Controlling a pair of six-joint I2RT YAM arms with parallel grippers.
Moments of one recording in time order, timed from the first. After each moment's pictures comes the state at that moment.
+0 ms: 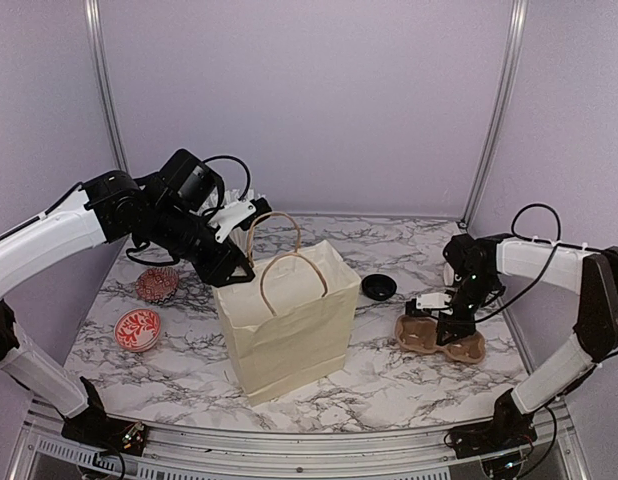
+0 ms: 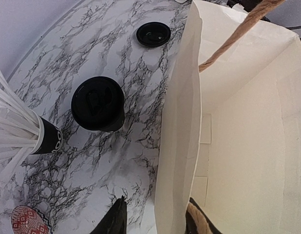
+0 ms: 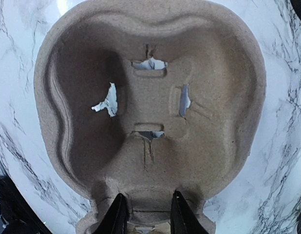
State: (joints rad) left arm -0.85 1.45 1.50 -0.94 0.12 0.09; right arm 0.27 1.50 0.95 -0.99 -0.18 -1.02
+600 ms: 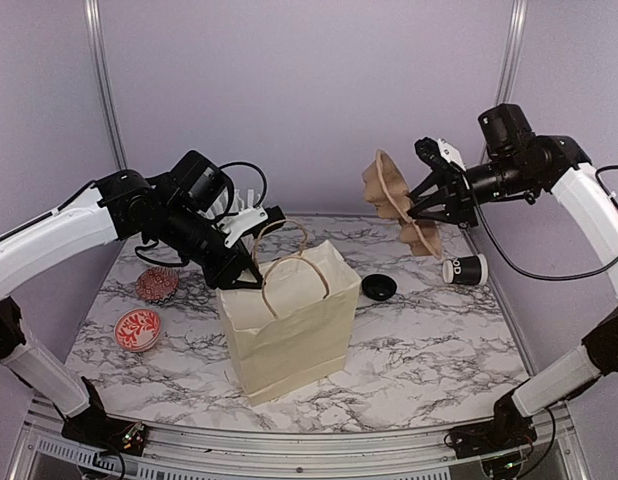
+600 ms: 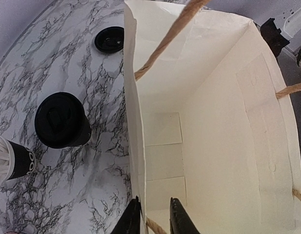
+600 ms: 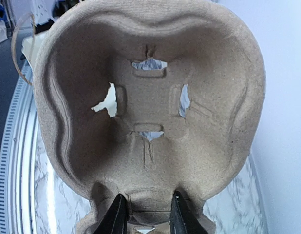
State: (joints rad) left arm -0.85 1.49 1.52 -0.95 0.30 0.17; right arm 0.33 1.41 1.71 -1.17 -0.74 -0.92
